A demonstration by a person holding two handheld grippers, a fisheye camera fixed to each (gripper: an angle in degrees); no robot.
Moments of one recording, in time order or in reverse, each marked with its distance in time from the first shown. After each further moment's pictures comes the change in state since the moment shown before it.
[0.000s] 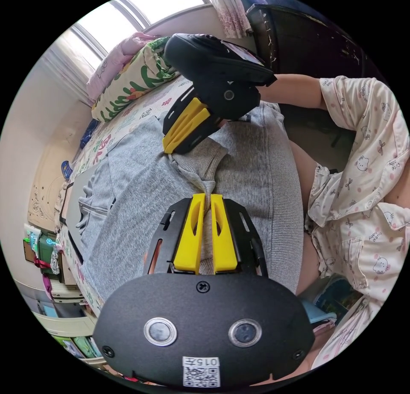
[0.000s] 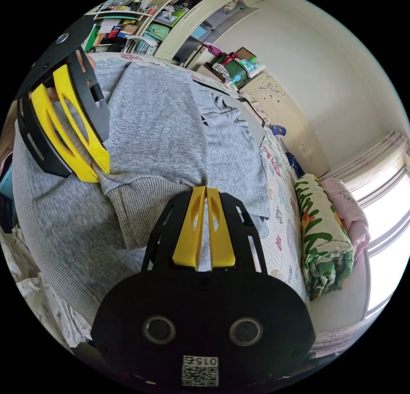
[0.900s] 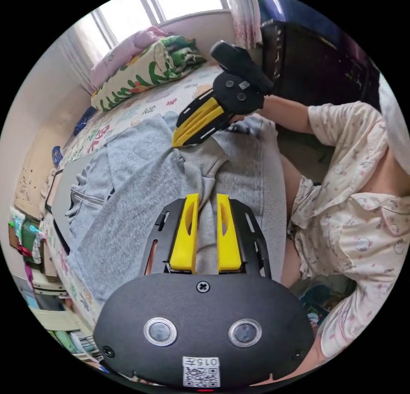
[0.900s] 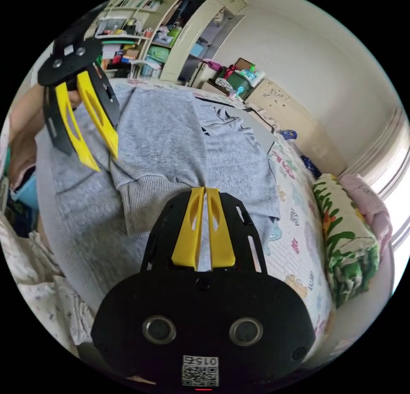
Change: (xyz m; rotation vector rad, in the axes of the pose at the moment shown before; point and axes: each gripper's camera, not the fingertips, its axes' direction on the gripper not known) left arm -0.107 -0.066 -0.064 0.103 0.145 -0.136; right arm 0.151 -0.046 -0.022 0.142 -0.267 0.111
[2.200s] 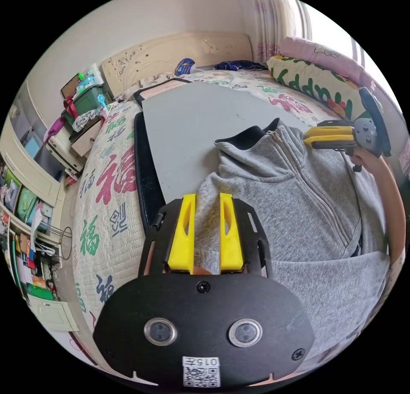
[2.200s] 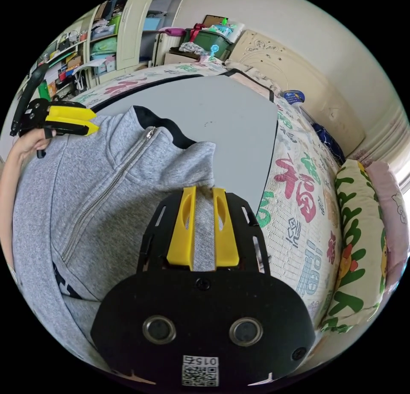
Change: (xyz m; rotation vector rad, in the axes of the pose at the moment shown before) left arm -0.484 -0.057 0.096 -0.105 -0.380 -0.726; right arm 0.157 -0.460 0.400 -0.240 0.040 0.133
